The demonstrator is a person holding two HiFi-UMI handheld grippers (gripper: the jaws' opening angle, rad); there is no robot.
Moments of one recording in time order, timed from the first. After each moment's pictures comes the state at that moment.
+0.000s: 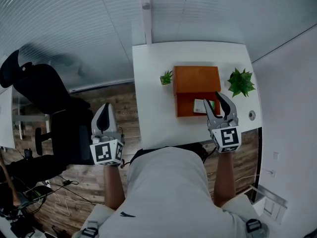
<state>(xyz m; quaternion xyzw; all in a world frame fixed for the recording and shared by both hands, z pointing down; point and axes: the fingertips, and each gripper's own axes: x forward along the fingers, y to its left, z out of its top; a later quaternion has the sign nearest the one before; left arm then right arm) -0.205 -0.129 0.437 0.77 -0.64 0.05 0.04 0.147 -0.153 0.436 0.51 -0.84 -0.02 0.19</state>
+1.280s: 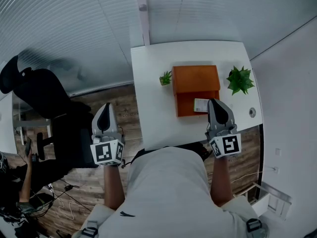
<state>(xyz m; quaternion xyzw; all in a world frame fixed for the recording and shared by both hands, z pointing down) -0.203 -0.136 0.433 0.78 -0.62 0.05 0.03 0.143 -0.130 0.415 0.54 -0.84 0.00 0.06</state>
